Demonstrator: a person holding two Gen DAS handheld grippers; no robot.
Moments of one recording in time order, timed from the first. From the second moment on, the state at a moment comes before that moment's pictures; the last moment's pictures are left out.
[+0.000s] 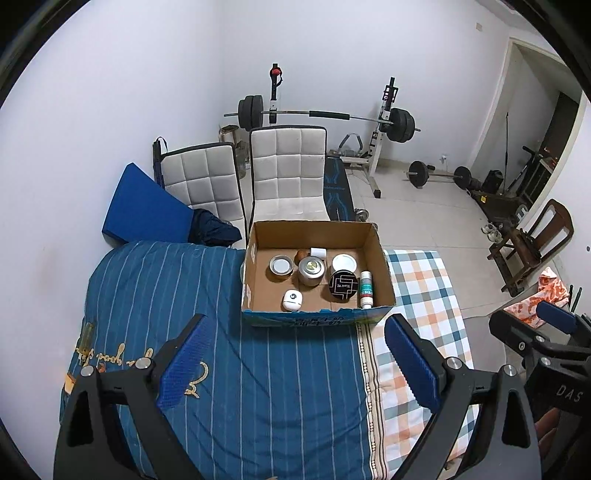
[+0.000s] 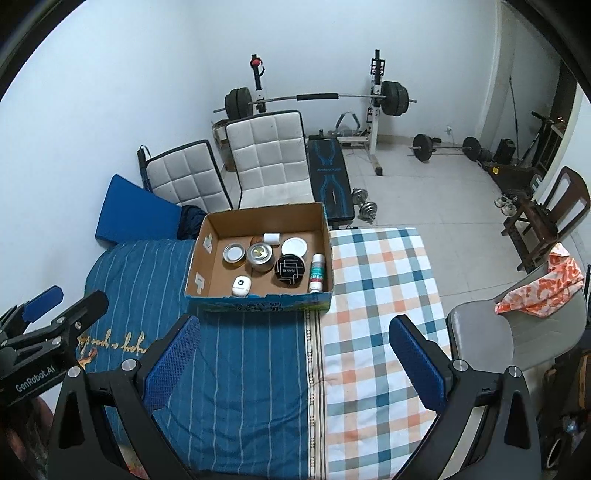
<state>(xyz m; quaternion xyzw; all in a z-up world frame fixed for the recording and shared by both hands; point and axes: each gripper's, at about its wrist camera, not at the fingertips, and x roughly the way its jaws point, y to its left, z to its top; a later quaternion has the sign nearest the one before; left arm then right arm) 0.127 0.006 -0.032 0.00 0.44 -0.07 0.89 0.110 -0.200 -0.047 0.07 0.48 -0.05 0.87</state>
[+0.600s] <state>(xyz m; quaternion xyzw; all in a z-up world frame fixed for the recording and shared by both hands) 0.127 0.007 -0.022 0.01 0.44 -0.06 0.90 0.106 -0.204 -0.036 0.07 0.47 -0.08 0.88</state>
